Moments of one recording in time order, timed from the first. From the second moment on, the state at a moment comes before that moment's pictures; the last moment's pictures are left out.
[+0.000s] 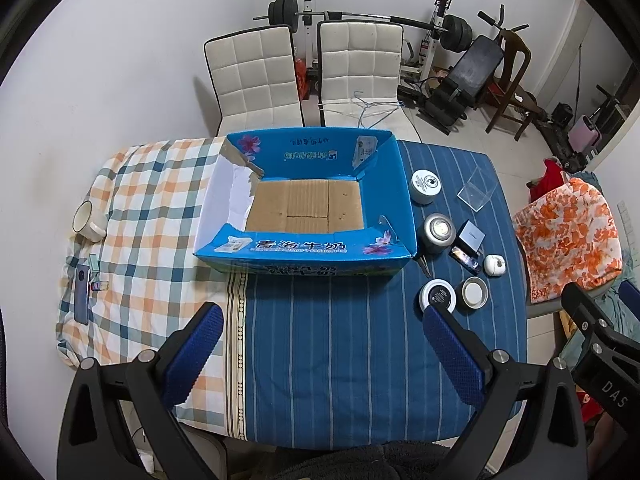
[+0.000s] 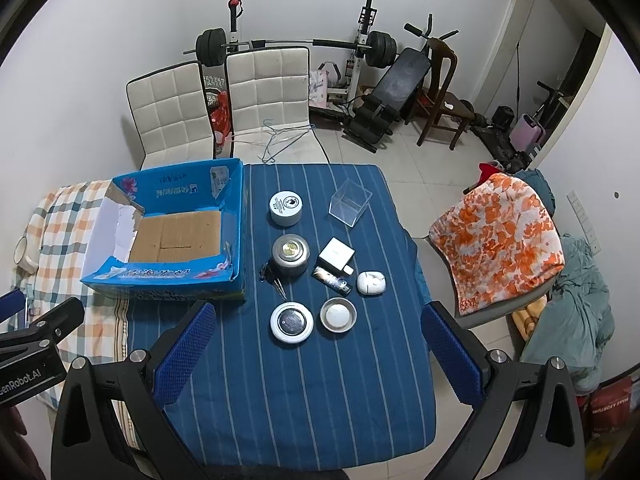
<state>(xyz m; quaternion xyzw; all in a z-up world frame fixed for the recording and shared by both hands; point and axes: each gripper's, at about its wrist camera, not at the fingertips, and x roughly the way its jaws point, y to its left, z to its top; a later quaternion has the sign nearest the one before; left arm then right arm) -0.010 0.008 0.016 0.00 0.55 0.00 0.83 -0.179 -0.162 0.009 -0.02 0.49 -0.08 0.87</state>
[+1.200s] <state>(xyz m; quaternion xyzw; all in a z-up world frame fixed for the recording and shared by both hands) -0.006 0.011 0.024 0.00 0.54 0.01 0.84 -0.177 -0.160 0.008 -0.02 0.48 -0.08 0.87</state>
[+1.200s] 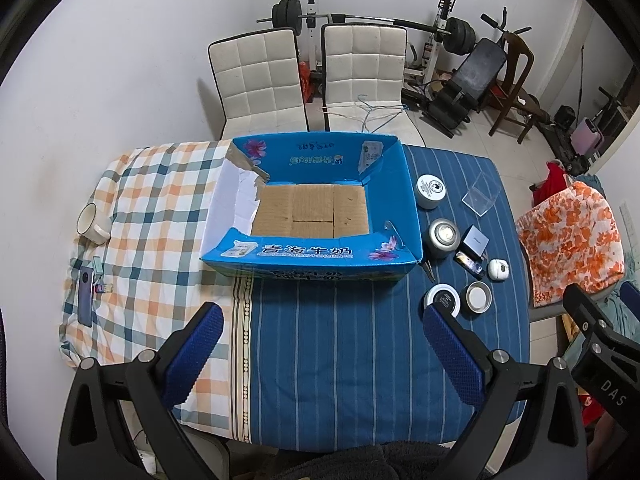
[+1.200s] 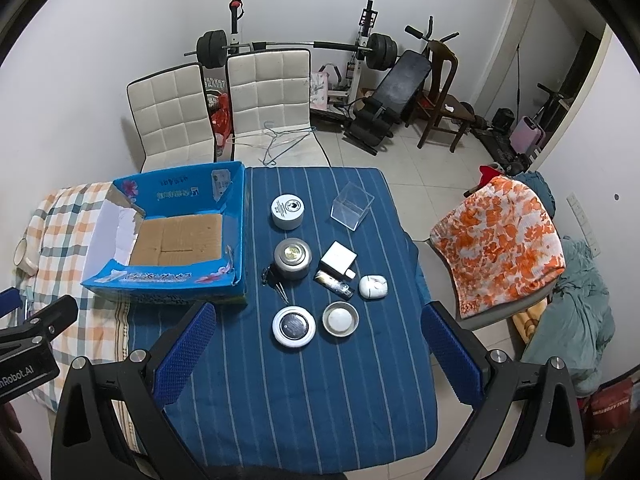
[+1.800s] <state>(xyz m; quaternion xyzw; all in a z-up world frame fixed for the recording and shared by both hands) -0.001 0.001 0.015 0.00 0.55 -0.01 0.84 -0.165 -0.187 -0.011 0.03 0.51 -0.09 0.85</state>
